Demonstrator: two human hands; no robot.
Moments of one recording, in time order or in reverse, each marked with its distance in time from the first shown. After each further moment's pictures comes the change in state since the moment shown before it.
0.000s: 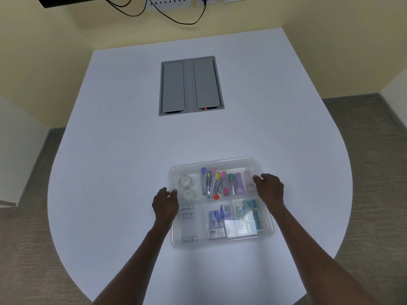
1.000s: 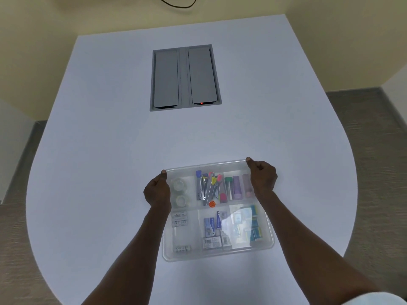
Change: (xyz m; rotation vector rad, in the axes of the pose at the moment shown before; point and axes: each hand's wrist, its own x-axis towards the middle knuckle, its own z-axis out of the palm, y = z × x) left_hand 0.060 0.030 0.031 -0.583 0.144 -0.374; right_hand 0.052 -0.025 0.030 0.349 0.139 0.106
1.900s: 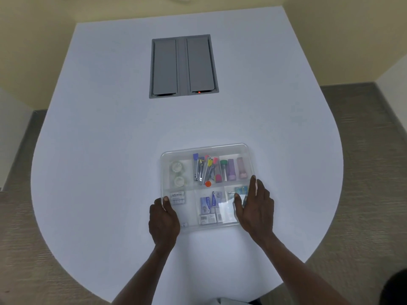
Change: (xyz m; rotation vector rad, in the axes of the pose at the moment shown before) left_hand -0.073 -0.111 -0.071 0.631 0.068 0.539; right_hand -0.127 0.083 -0.055 -0.856 -0.031 -0.553
